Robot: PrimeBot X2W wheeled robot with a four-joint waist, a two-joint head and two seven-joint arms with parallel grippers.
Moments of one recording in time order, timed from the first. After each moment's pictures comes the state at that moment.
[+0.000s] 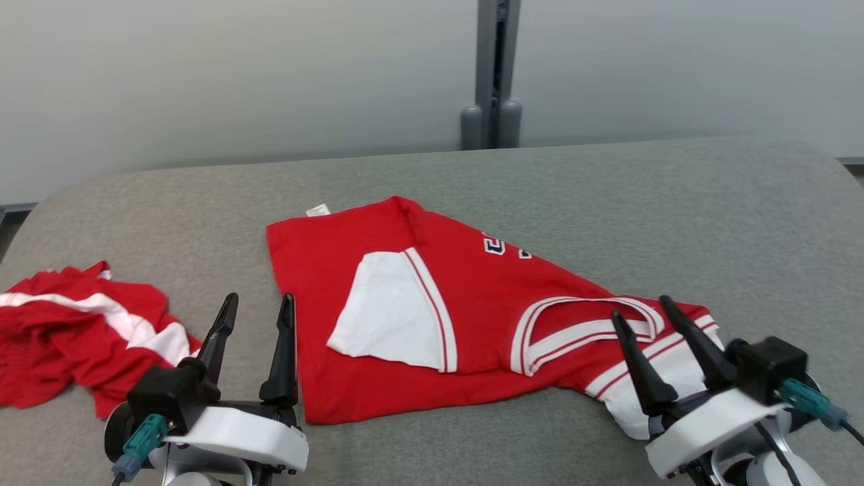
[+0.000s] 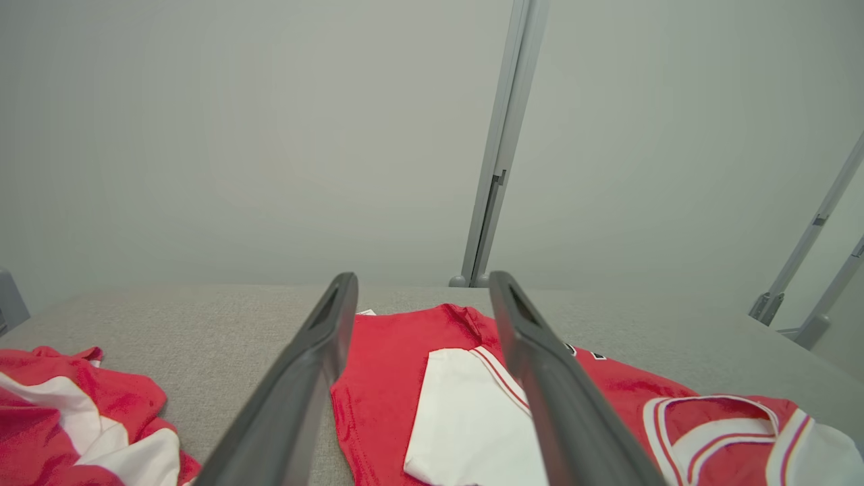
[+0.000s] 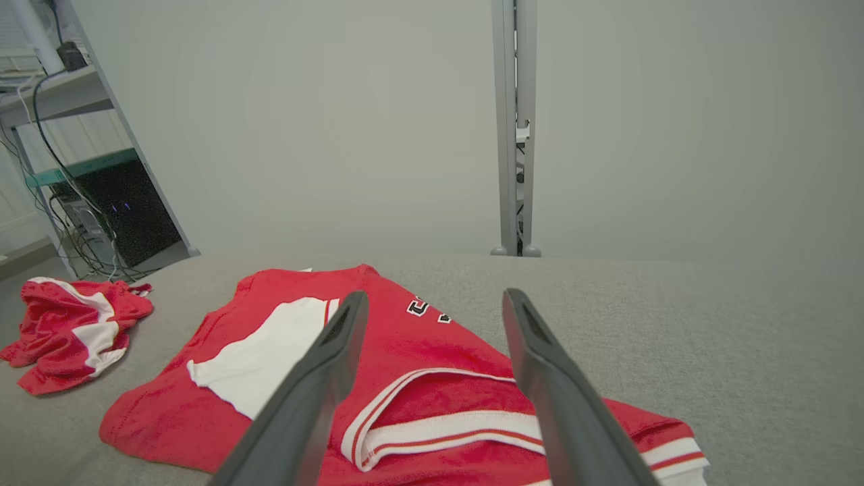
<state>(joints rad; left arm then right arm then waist) -0.11 0.36 -0.50 -0.02 -0.64 0.35 -0.25 -0.08 -0.19 0.24 0.09 0.36 0.13 -0.14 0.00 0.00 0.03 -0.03</state>
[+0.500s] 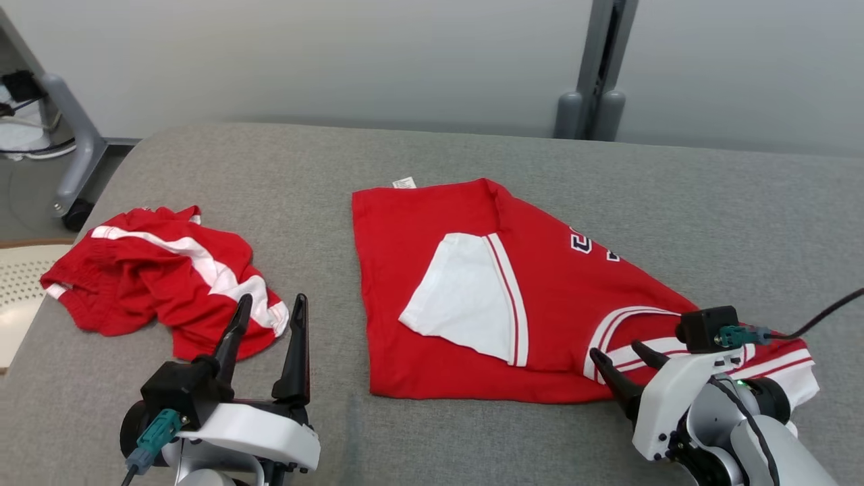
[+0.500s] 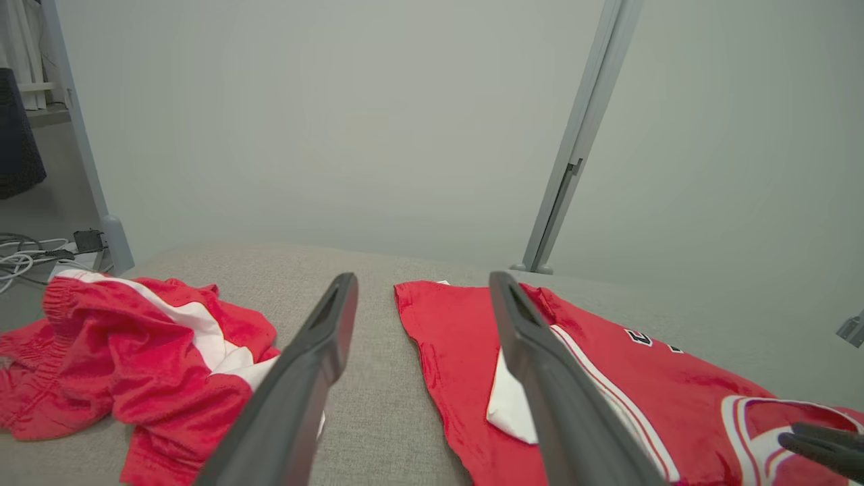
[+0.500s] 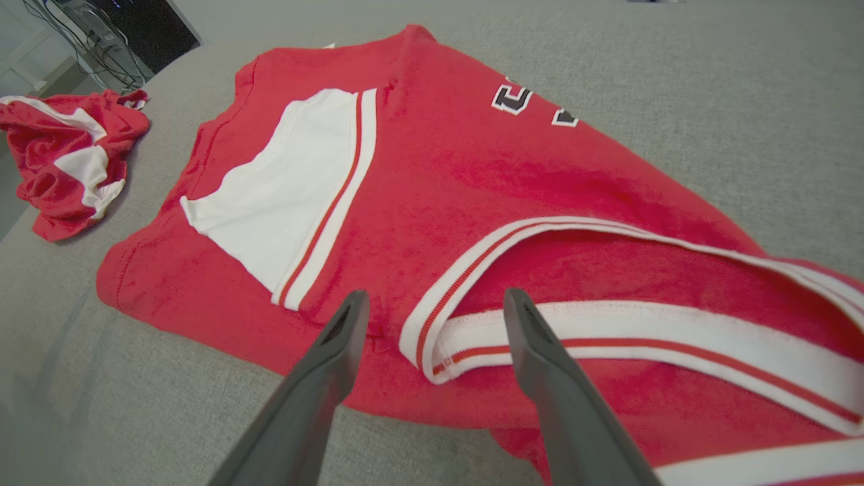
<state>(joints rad) -0.13 0.34 -0.51 0.00 -0.65 0.34 -0.24 -0.26 -0.18 0.31 0.38 0.50 0.13 0.26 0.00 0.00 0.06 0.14</state>
